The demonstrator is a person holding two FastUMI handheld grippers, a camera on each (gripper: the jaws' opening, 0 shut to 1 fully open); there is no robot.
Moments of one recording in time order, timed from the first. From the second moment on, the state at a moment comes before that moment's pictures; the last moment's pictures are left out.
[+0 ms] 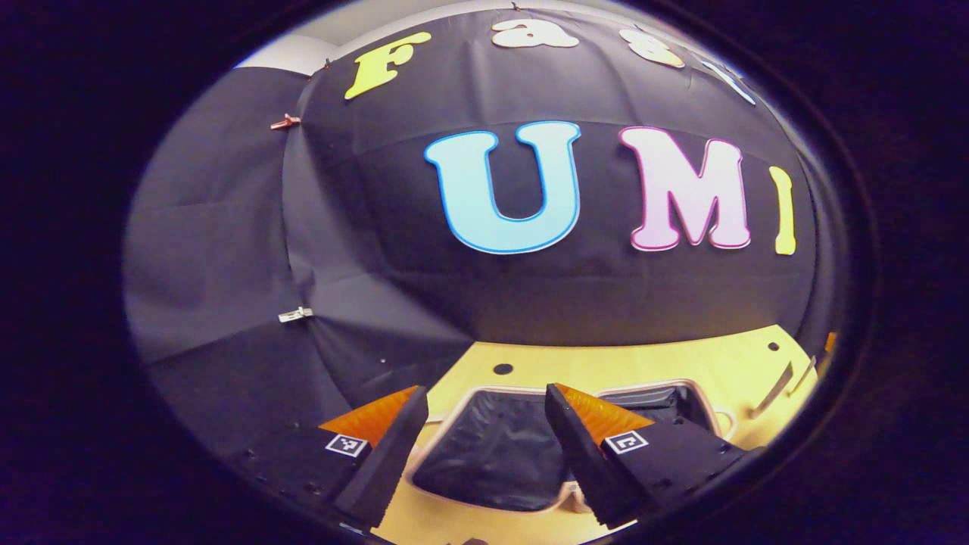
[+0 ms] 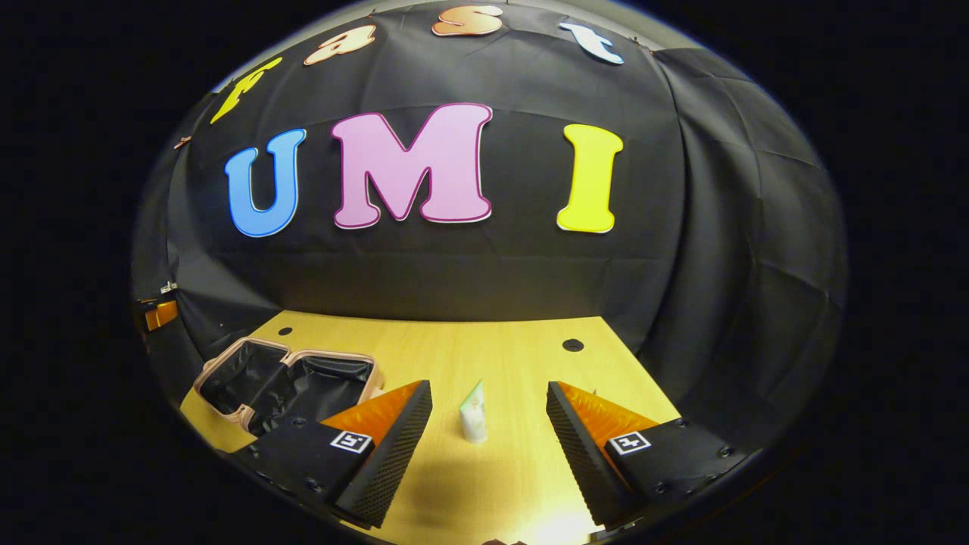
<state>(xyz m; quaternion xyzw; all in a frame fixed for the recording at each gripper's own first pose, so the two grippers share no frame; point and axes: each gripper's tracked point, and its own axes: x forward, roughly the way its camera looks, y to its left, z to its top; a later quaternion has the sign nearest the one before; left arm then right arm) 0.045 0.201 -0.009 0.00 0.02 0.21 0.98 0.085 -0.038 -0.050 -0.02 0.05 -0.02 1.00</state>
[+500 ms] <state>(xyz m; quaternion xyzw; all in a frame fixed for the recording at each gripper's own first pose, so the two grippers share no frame) 0.144 -0.078 -0.086 -0.05 0.05 -0.05 1.00 0.099 -0.125 -0.083 0.02 0.07 -0.08 0.99</state>
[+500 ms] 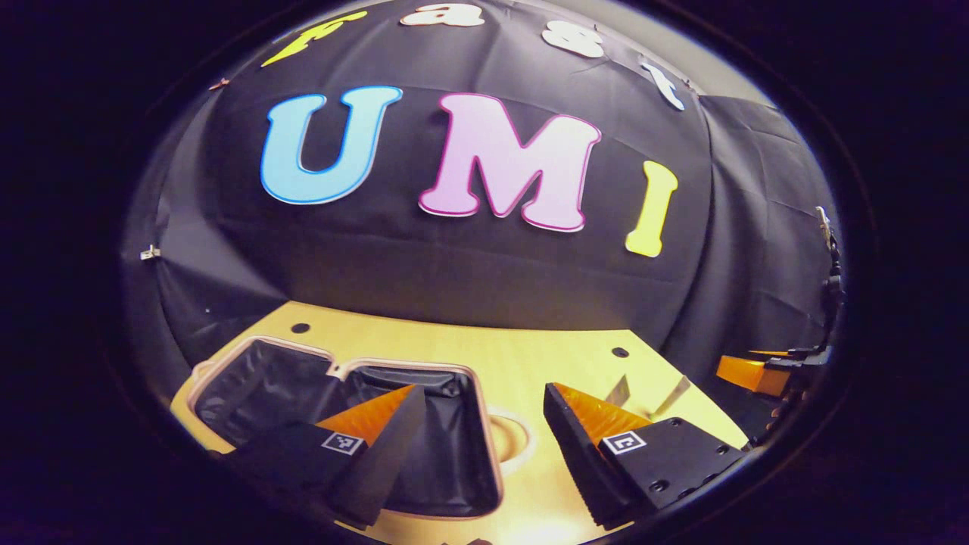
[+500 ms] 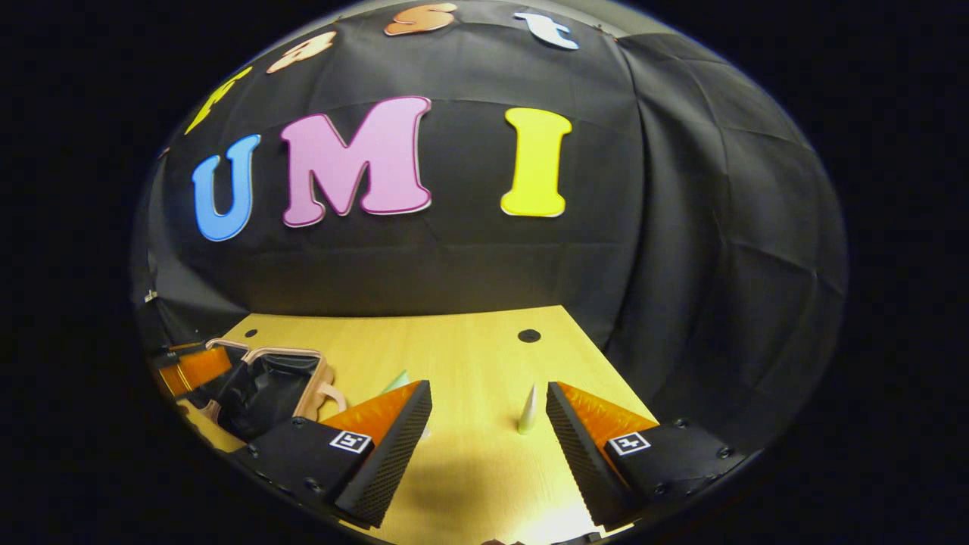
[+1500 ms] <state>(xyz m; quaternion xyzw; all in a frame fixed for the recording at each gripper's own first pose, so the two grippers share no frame) 0.305 -0.244 -0.253 0.03 0.18 -0.12 0.98 0.199 -0.196 -0.224 0.08 0.18 -0.08 0.98</state>
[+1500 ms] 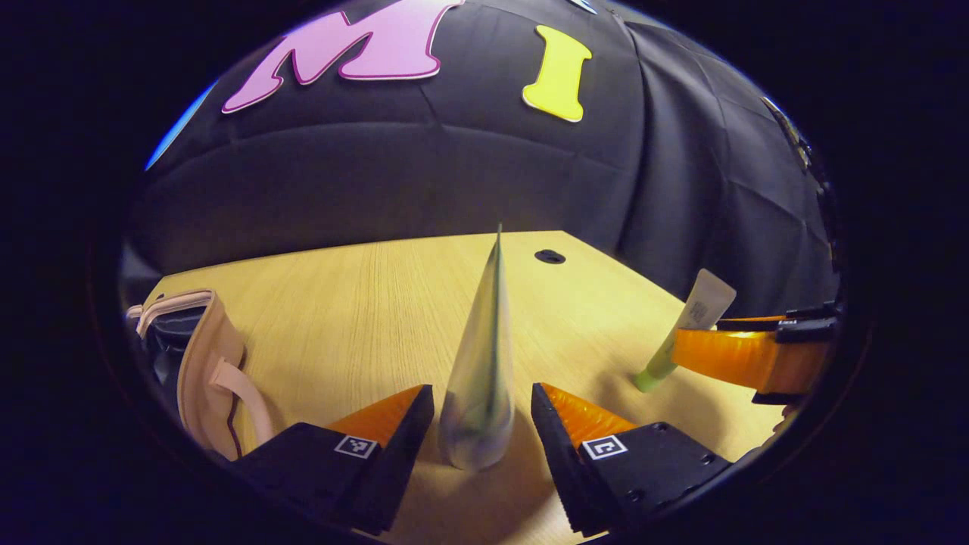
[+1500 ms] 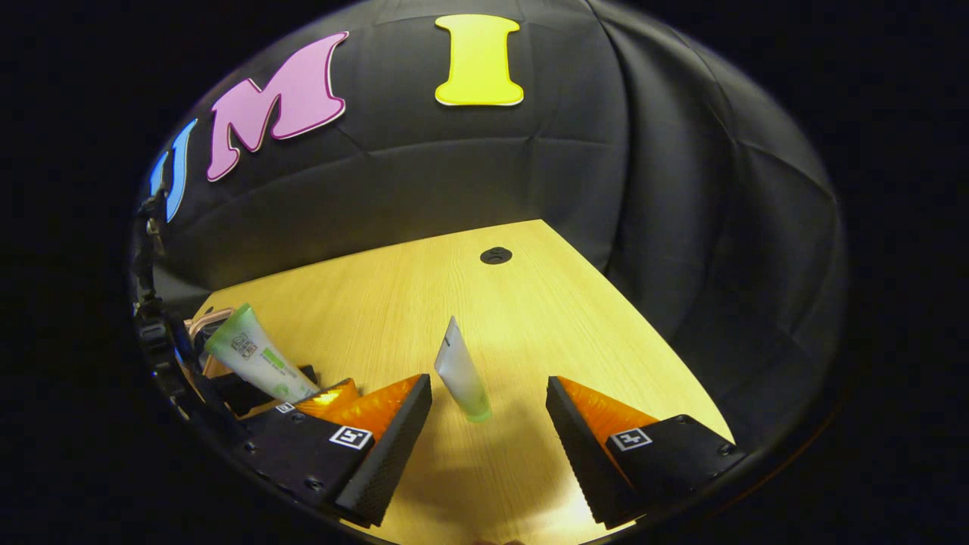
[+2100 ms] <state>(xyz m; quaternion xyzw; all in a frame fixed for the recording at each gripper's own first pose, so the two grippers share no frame) 0.306 -0.241 -0.253 0.03 0.19 -0.11 0.98 0.250 -0.191 -0.245 0.09 0.17 -0.10 0.98</state>
